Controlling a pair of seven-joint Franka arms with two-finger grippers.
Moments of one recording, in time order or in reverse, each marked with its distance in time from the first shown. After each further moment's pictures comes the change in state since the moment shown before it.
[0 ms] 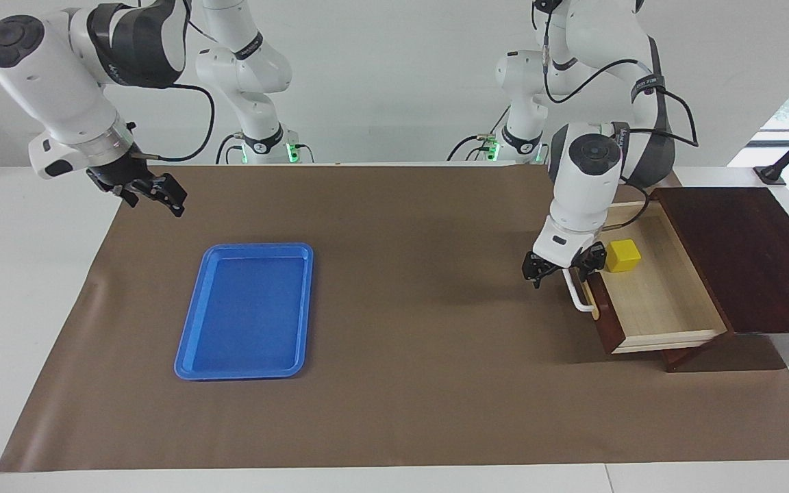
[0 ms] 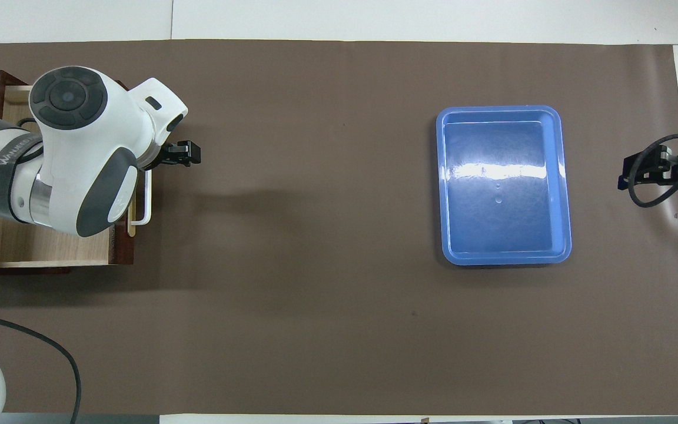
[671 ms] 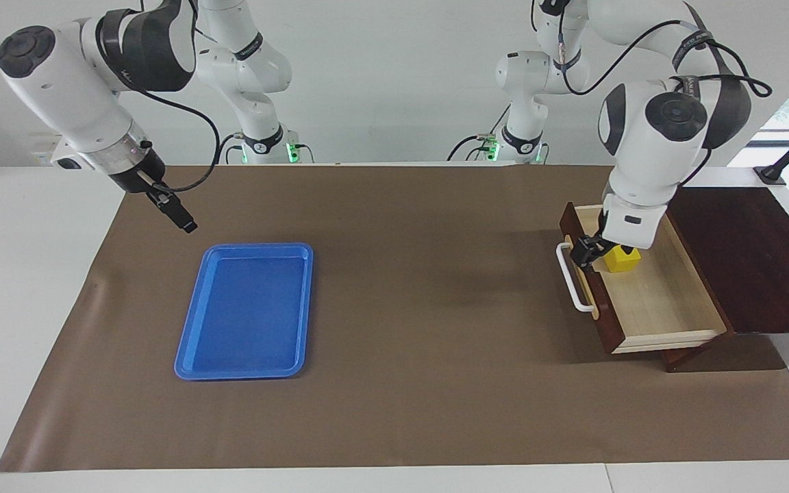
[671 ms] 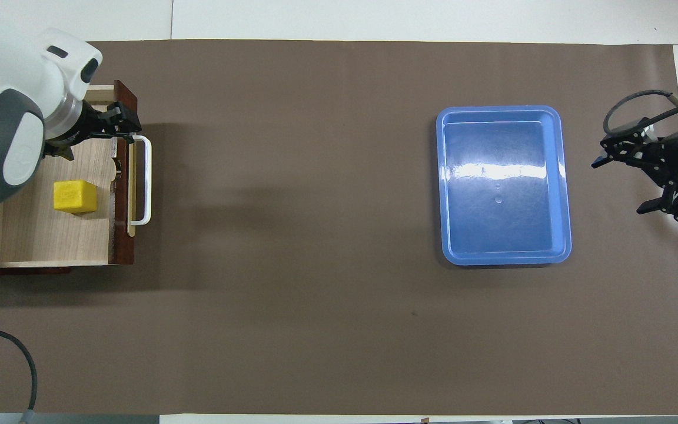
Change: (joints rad) left arm 0.093 -0.001 0.023 0.226 -0.049 -0.266 -0.214; right arm 0.024 0.017 0.020 -0.009 0.103 0.037 0.614
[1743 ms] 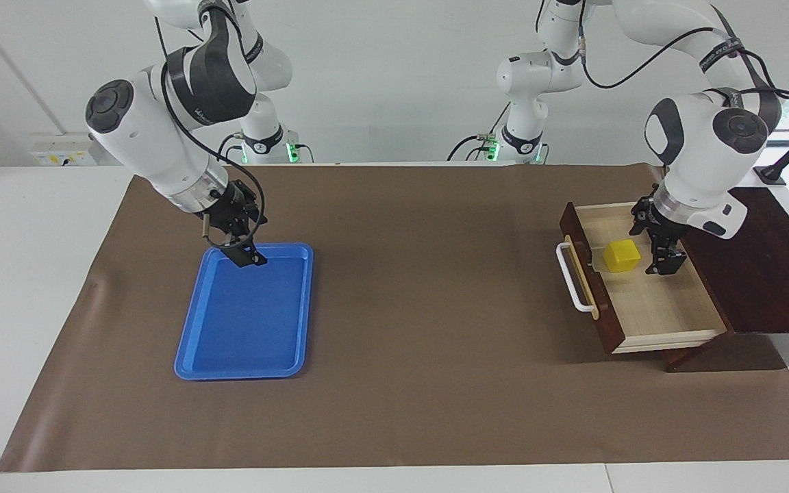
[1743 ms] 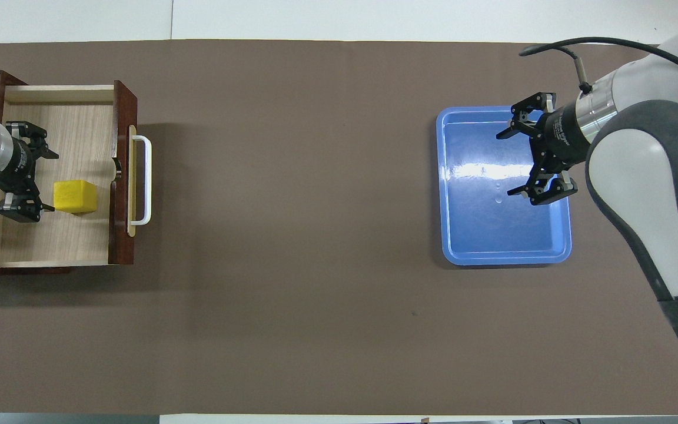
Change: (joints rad) left arm 0.181 -0.126 0.002 -0.318 -0.025 0.167 -1.013; right arm 0.165 0.147 0.003 0.070 0.206 0.111 0.717
